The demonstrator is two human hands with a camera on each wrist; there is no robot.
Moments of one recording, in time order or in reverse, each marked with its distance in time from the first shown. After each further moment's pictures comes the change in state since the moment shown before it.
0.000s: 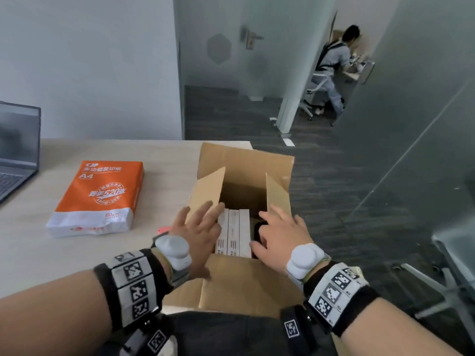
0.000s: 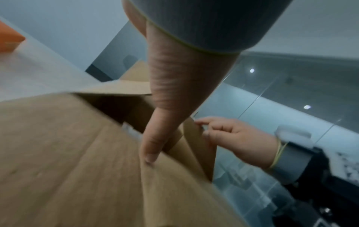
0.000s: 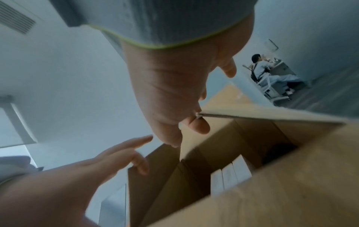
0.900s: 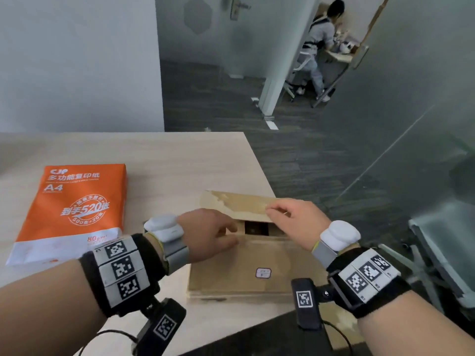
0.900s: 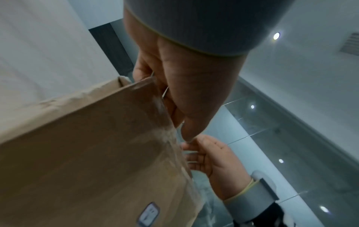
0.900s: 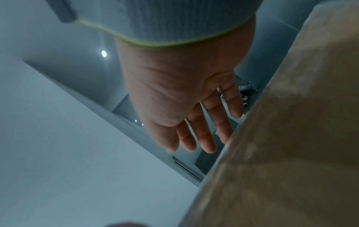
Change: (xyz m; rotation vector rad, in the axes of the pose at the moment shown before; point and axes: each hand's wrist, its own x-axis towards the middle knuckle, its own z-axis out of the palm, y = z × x) left_hand 0.084 -0.106 -0.007 -0.676 0.066 0.183; right_hand 0.104 -0.005 -0.045 0.558 0.115 0.180
